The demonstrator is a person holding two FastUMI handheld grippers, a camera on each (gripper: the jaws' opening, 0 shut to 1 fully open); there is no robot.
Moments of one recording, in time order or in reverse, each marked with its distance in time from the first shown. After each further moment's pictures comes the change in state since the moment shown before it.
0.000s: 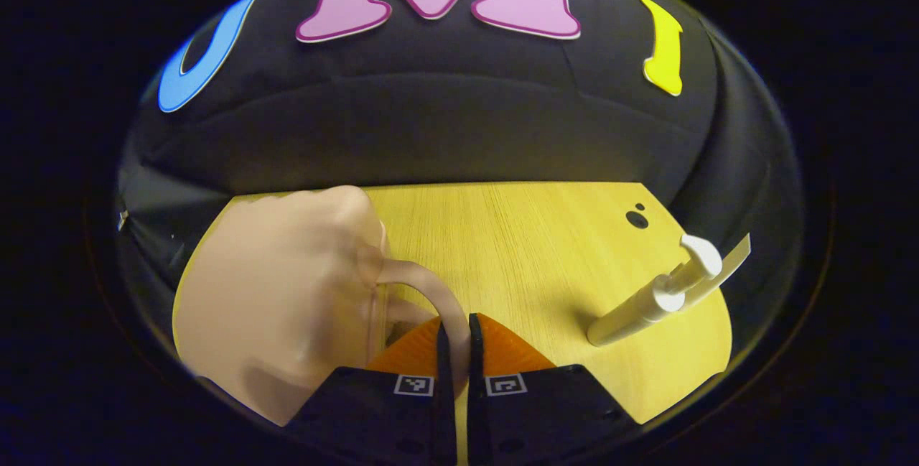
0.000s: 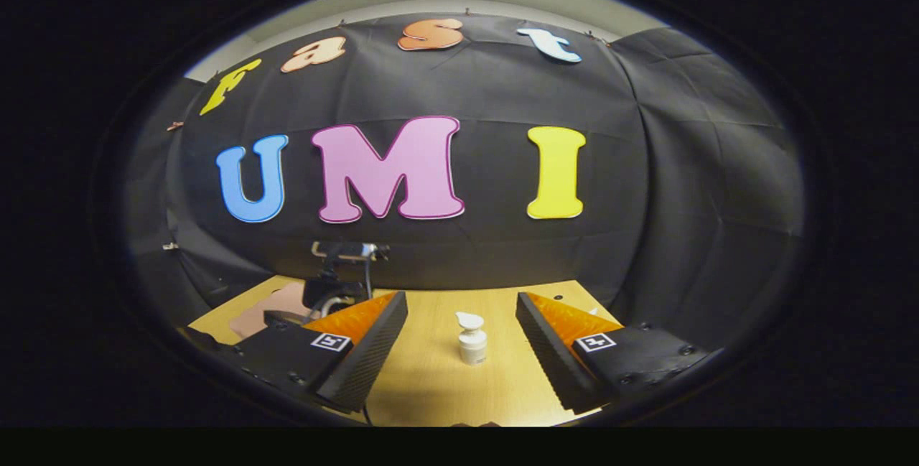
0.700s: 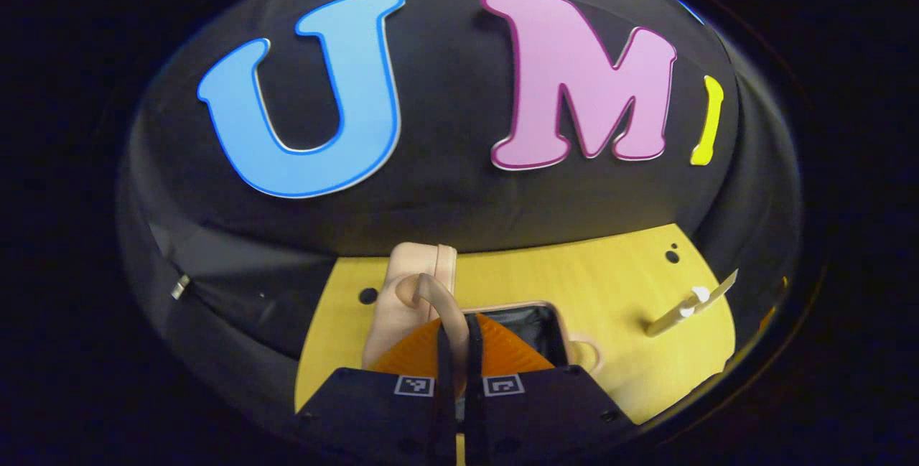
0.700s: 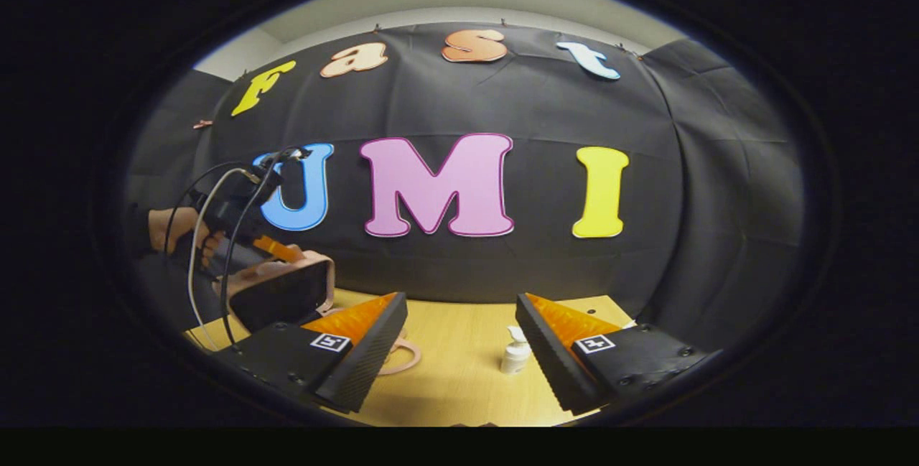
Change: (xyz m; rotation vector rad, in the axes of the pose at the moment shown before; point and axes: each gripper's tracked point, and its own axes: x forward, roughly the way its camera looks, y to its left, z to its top) left arm -0.152 0.264 0.146 0.144 -0.087 0.202; right arm -0.005 0.068 0.018 -0.030 -0.045 0.102
